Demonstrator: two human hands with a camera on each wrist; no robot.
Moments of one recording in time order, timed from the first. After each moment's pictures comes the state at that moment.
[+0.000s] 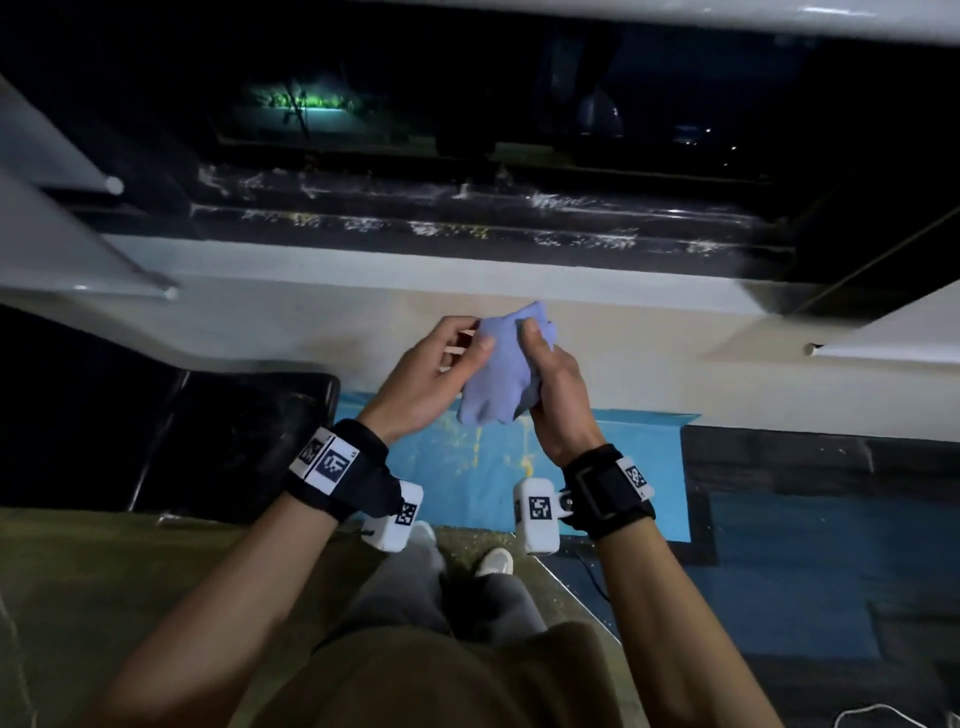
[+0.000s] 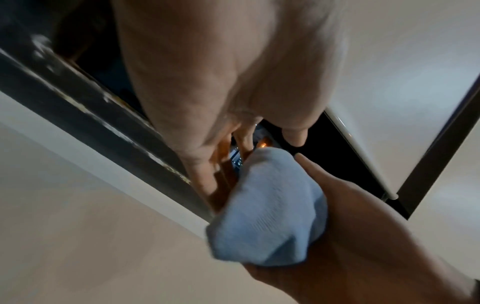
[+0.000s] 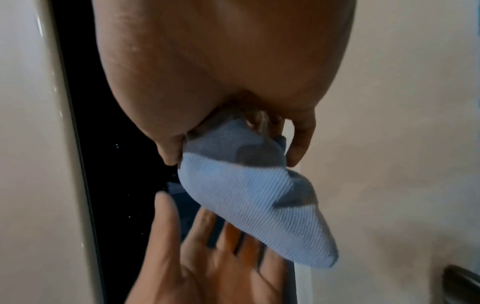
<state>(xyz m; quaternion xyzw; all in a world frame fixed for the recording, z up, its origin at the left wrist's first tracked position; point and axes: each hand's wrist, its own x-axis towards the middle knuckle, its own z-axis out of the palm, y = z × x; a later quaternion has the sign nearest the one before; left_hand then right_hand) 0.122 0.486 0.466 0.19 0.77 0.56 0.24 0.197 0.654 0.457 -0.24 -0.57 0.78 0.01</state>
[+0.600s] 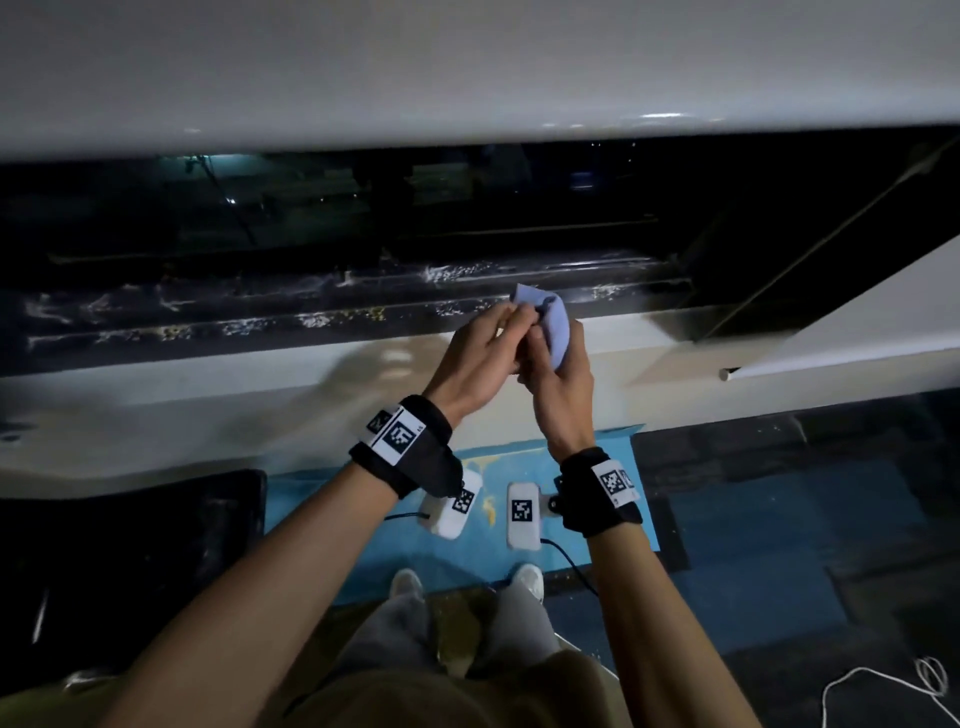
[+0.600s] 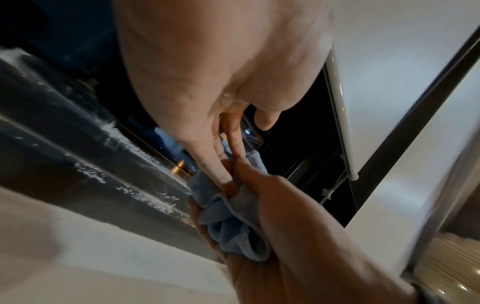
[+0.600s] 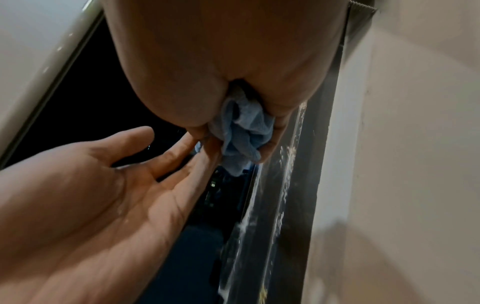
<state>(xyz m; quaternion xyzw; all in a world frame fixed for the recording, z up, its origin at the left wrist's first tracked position) 0.047 0.695 0.486 0.22 0.69 0.61 0.33 0.138 0.788 0.442 -0.31 -0.68 0.62 0.23</state>
